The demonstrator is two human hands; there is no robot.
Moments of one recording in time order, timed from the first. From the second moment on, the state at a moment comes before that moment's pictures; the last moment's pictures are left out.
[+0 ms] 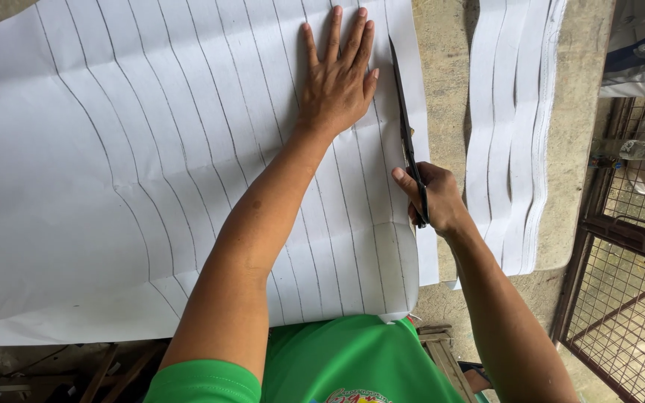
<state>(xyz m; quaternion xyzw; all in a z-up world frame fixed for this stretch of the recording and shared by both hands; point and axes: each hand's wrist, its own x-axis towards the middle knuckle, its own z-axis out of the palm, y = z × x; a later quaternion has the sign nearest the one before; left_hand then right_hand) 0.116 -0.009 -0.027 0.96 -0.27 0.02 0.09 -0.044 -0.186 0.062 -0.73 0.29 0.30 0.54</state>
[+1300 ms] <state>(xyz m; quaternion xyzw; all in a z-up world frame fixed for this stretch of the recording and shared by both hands) 0.166 0.000 -0.031 0.96 -0.26 0.05 0.09 0.042 -0.171 0.063 -0.73 0.31 0.28 0.55</state>
